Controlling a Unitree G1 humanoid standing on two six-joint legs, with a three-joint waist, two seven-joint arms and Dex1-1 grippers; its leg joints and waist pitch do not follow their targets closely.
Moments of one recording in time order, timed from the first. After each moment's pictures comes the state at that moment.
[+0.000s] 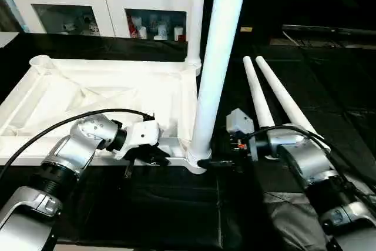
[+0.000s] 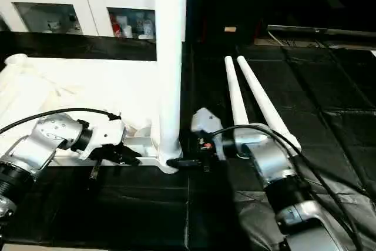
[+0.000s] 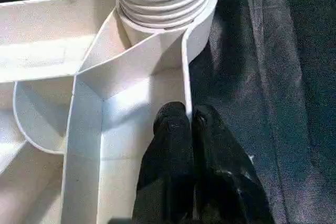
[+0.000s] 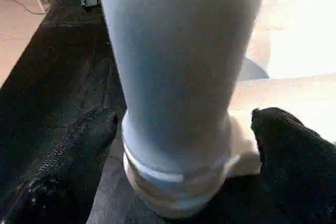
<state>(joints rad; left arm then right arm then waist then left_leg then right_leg) -0.59 0.57 -0.39 0.50 0.03 -0.06 -1.37 -0.55 -0.33 0.28 0.49 0.15 0.09 1.25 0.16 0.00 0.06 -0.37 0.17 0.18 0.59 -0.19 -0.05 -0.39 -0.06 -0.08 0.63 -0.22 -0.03</state>
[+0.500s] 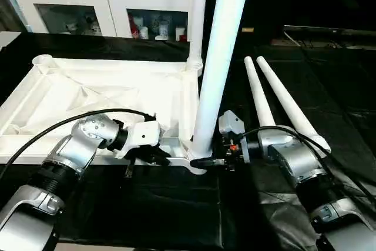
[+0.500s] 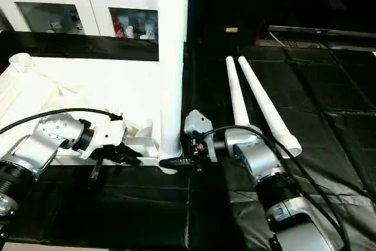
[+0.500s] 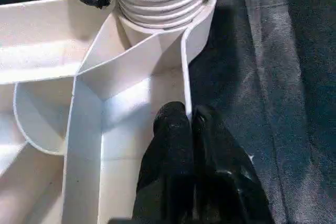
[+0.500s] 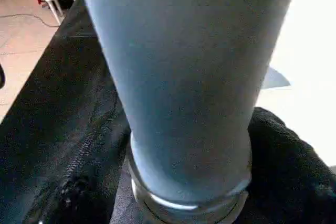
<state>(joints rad) -0.60 0.56 -0.39 0.51 0.04 -0.08 -1.38 -0.56 -0.30 0.28 0.55 0.17 0.10 1.28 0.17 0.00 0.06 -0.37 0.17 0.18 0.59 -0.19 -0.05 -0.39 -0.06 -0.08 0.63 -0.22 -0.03</state>
